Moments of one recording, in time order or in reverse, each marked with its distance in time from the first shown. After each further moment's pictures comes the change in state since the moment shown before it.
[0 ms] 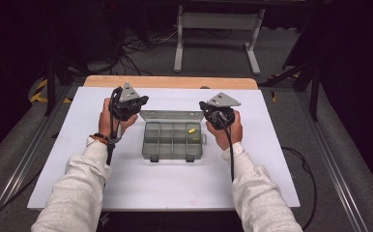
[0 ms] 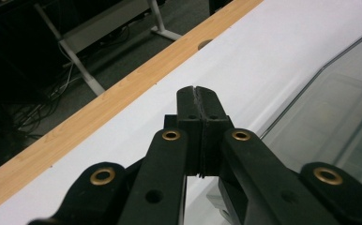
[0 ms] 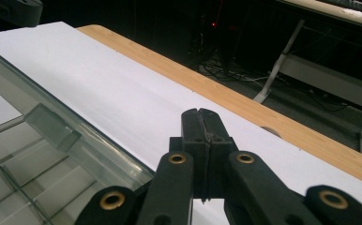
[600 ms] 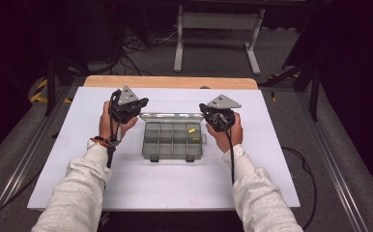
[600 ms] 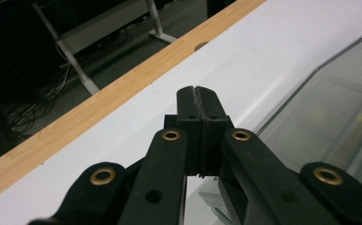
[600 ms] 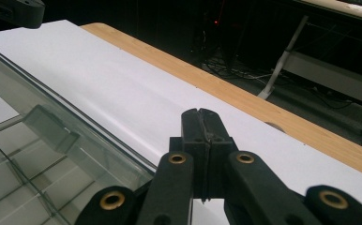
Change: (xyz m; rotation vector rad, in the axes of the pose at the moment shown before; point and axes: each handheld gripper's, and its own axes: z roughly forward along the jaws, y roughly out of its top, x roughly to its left) left arm -0.004 -0.008 -0.001 -0.021 -0.006 -0.022; right arm 0.002 -0.004 -0.003 0.007 0.011 0.010
